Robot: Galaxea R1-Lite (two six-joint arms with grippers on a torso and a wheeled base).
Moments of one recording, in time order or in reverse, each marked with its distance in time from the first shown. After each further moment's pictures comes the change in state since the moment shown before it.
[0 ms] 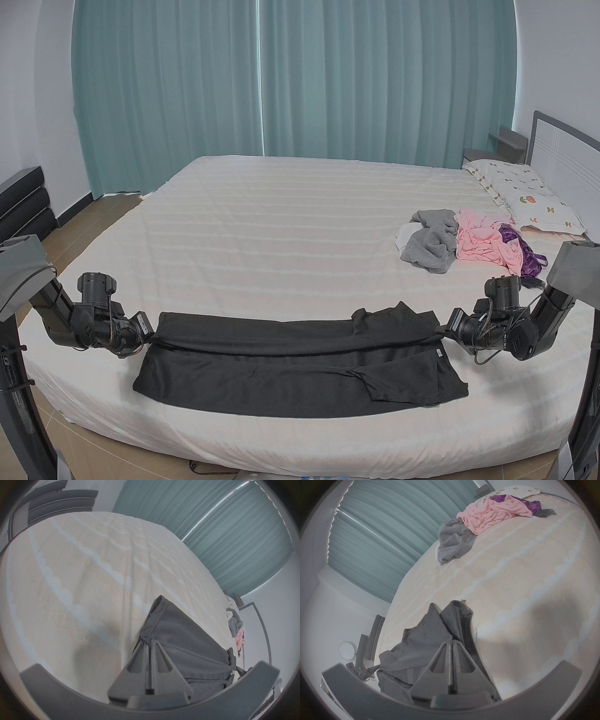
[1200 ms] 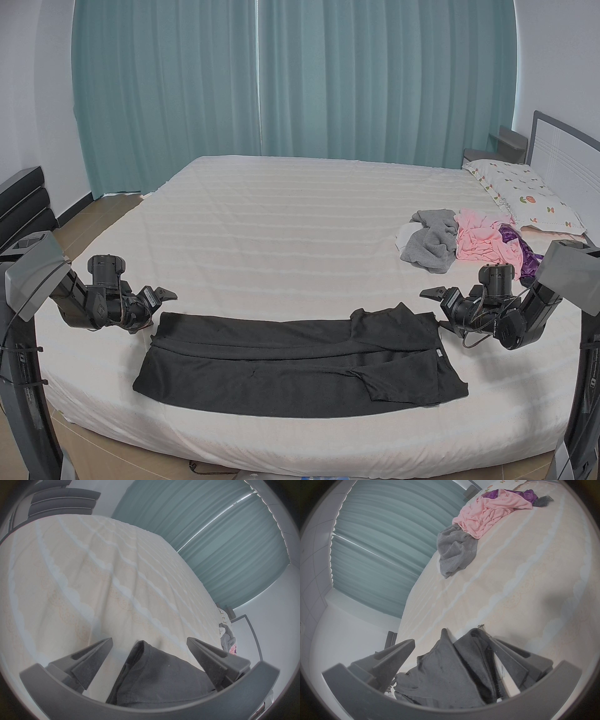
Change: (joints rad) left arm -0.013 0.131 -0.266 0.004 -0.025 -0.105; right arm -0.008 0.097 -0.165 -0.066 0.023 0.191
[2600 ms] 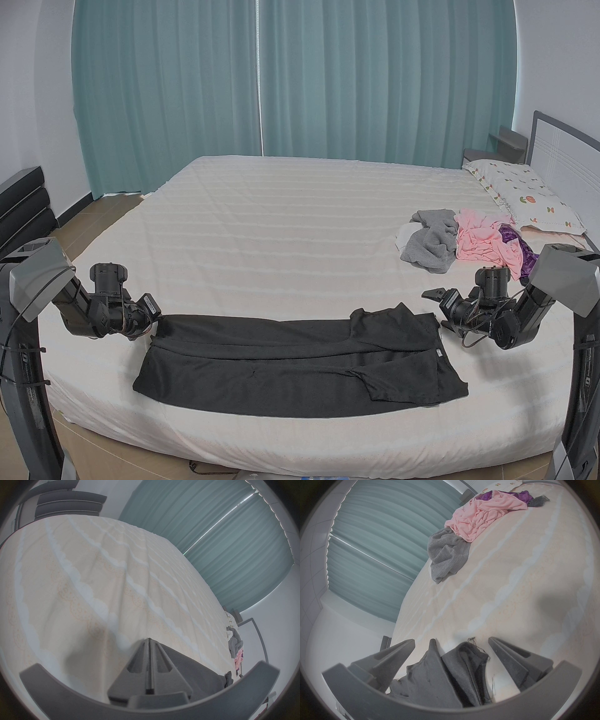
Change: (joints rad) left arm 0.001 0.023 0.048 -0.065 0.081 -0.014; right arm -0.013 0.064 -0.059 0.001 -0.058 -0.003
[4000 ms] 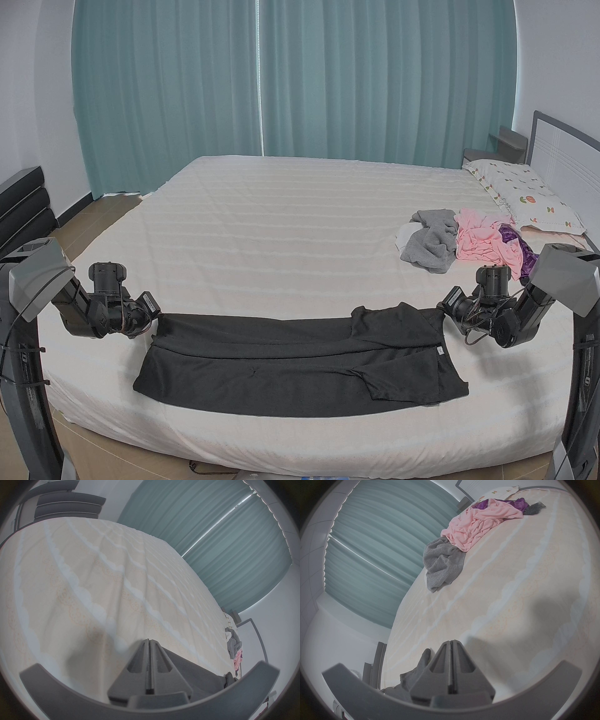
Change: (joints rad) left arm 0.003 -0.002 0.006 -0.030 0.000 -0.001; right arm -0.012 0.007 -0.019 -0.001 -0.079 -0.001
